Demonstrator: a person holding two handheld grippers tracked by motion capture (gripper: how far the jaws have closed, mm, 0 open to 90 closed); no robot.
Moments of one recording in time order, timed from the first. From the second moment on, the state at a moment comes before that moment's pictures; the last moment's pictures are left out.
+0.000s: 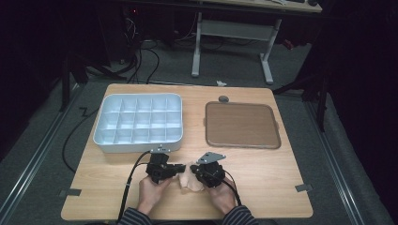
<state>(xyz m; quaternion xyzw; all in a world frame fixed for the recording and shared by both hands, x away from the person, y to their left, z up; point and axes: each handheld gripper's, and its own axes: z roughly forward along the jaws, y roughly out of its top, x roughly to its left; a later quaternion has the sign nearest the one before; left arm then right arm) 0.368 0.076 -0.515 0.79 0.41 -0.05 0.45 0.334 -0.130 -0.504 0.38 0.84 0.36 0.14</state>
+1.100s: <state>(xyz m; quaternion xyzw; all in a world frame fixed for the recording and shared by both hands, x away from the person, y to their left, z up) 0.364 0.074 -0.495 0.78 0.38 -0.03 0.49 0.346 -0.120 -0.515 0.38 0.85 0.33 0.13</state>
